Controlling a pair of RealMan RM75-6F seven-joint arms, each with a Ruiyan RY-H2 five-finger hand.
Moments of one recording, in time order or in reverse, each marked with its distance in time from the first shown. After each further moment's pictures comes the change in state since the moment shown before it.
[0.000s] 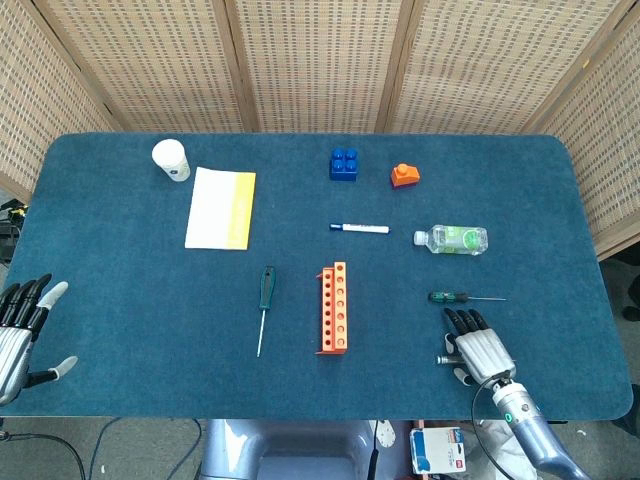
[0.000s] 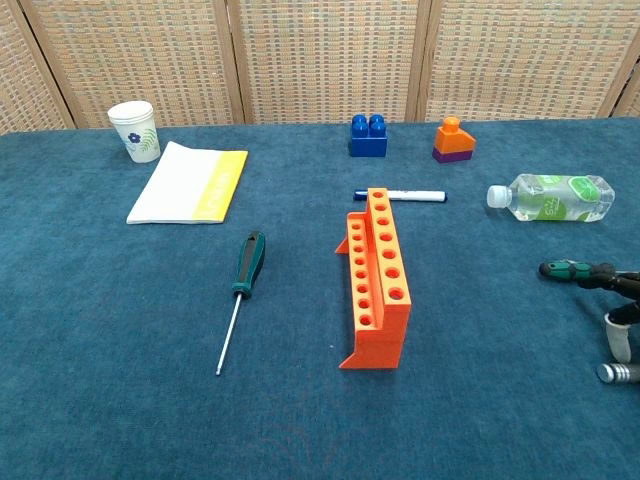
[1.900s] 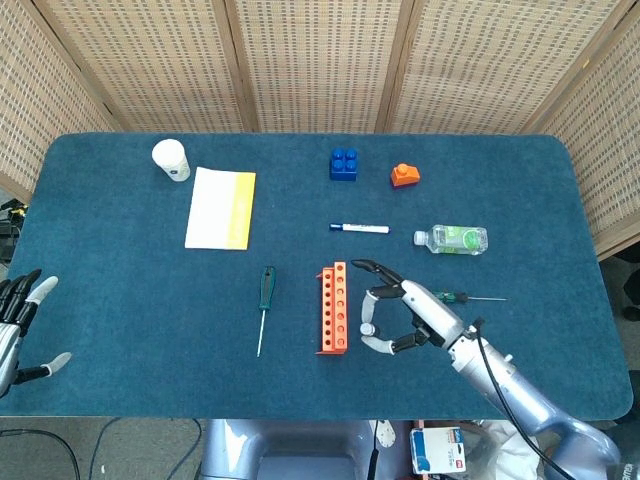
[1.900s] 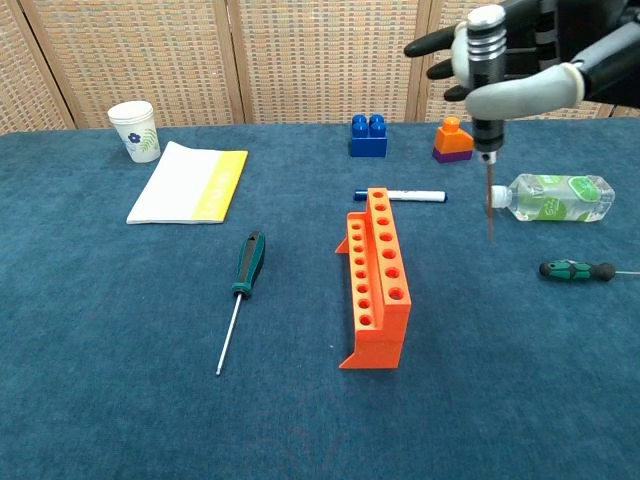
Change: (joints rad) left arm -0.006 0.034 -0.010 -0.001 -0.023 -0.010 -0.080; right arm 0.290 0.383 0.233 -0.586 -0.060 -0.134 1.064
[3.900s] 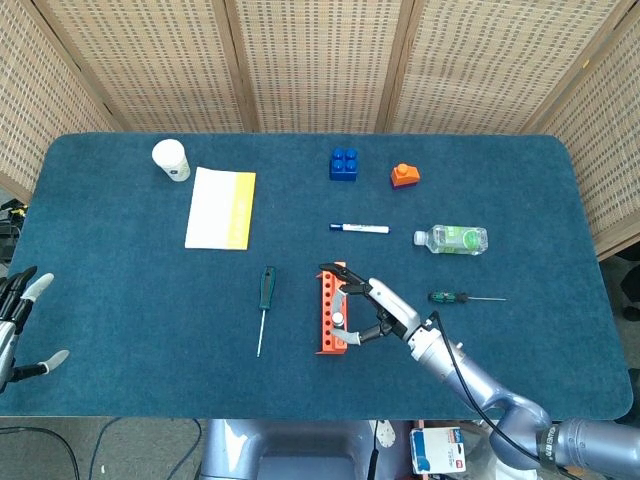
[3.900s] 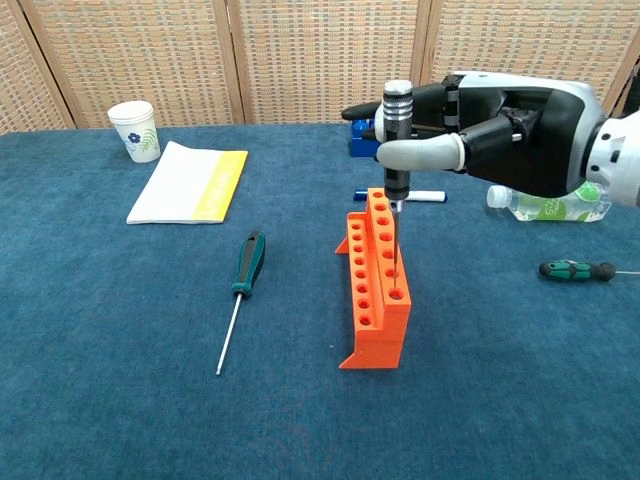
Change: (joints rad) left arm -0.002 0.015 -0.008 -0.011 -0.013 -0.003 -0.023; right arm 0.092 -0.303 -0.061 0.288 -0.047 0.035 0.289
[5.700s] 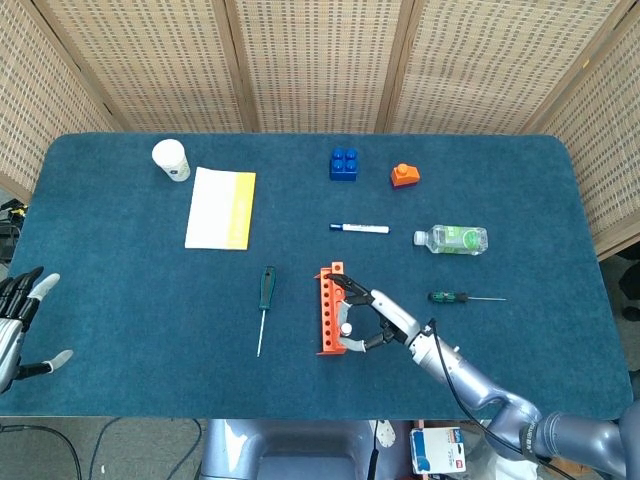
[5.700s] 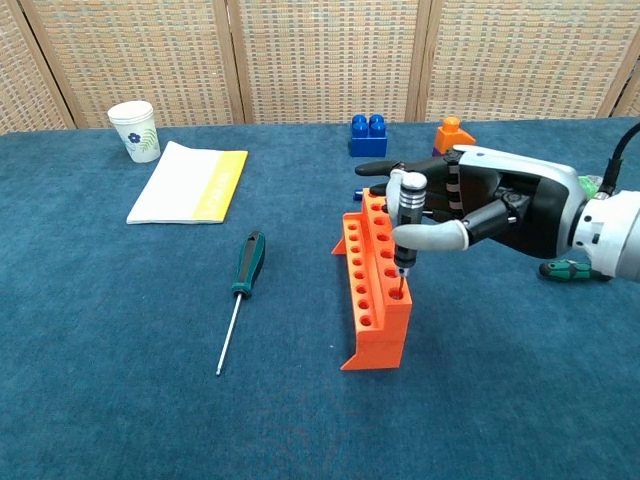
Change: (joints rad) left arm -0.014 -0.002 0.001 -0.010 -0.017 -0.034 0.020; right arm 0.009 -0.168 -0.135 0.310 -0.146 0.122 0.143
